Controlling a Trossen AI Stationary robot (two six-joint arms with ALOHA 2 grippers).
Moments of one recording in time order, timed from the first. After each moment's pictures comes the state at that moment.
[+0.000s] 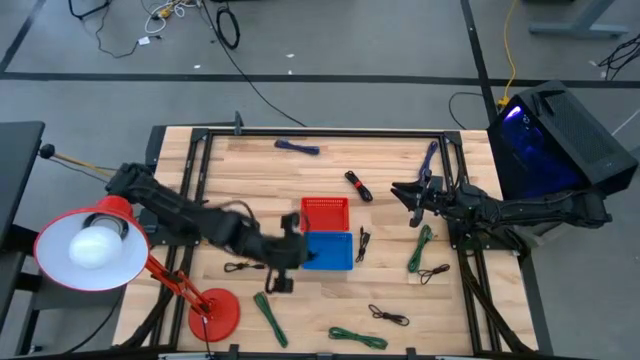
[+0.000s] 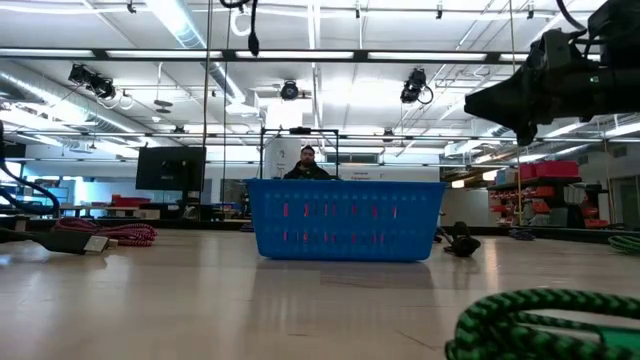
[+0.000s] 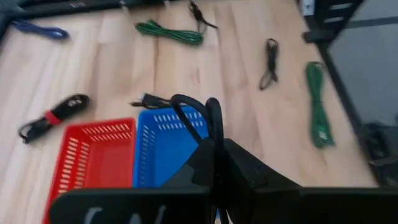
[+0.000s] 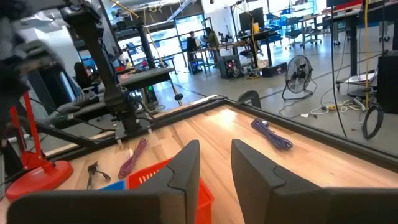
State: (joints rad) left arm -0.42 1.56 1.35 -0.51 -0.36 -0.18; right arm -0.08 0.54 0.02 0.57 0.25 0.23
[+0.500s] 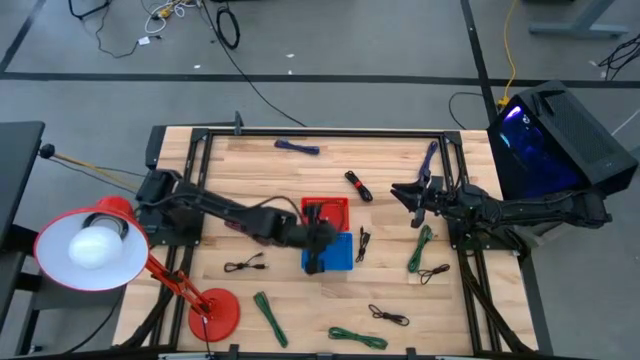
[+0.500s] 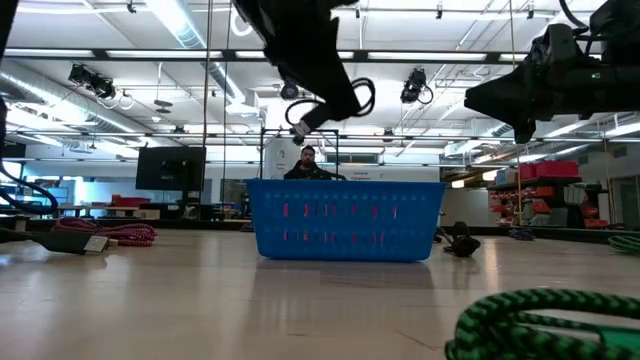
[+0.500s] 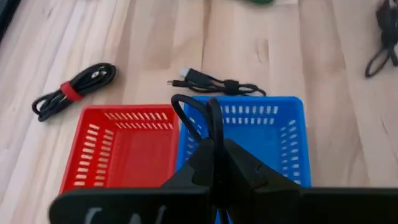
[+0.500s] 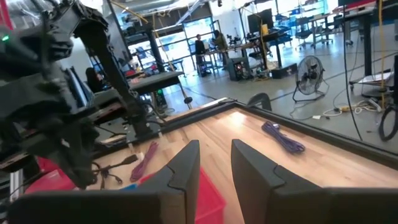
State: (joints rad) left arm -0.25 1.79 1.35 -0.39 -0.33 -0.14; right arm -0.08 0.54 0.02 0.59 0.22 0.25
